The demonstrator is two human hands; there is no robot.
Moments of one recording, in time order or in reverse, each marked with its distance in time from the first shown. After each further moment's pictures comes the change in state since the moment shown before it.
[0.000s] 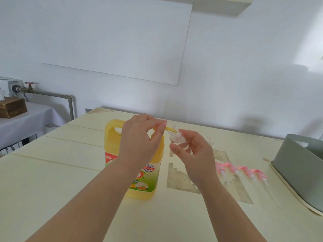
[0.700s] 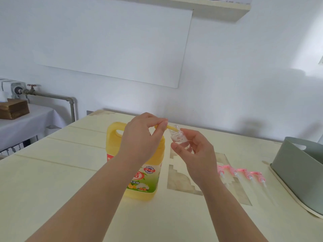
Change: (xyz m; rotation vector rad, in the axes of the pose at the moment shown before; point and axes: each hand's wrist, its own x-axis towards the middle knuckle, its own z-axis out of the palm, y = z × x) left_hand 0.007 0.009 -0.013 -0.129 -0.096 -0.102; right_hand 0.000 -0.010 -0.001 -0.010 -0.008 -0.035
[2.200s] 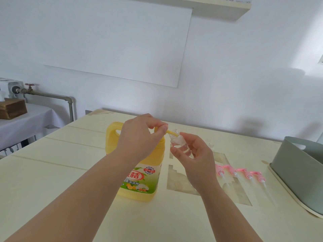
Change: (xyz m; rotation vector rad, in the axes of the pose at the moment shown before) left_hand 0.007 0.000 -0.006 0.052 -0.119 -0.116; right_hand -0.005 0.012 0.003 -0.032 0.031 0.026
